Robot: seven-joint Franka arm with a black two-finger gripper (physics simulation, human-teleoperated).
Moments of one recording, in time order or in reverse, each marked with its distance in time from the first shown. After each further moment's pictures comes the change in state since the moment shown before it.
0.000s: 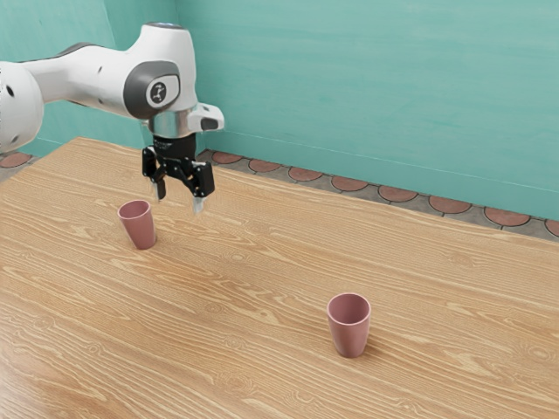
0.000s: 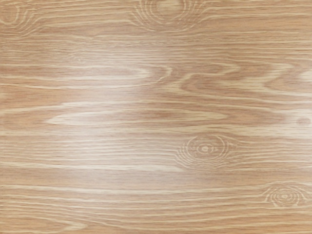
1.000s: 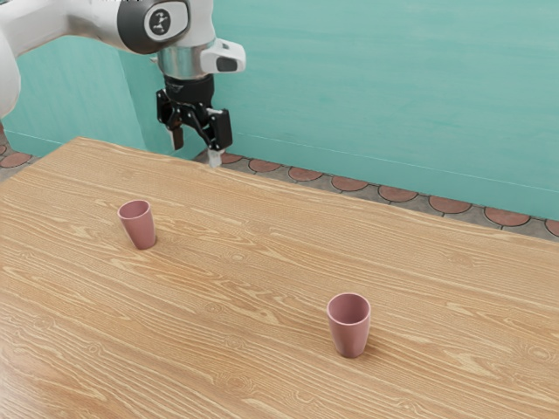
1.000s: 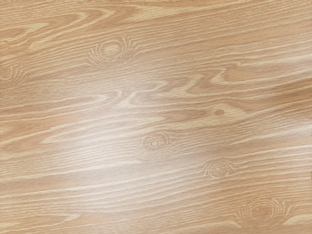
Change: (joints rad) arm -0.108 -0.086 -0.061 0.196 0.033 -0.210 0.026
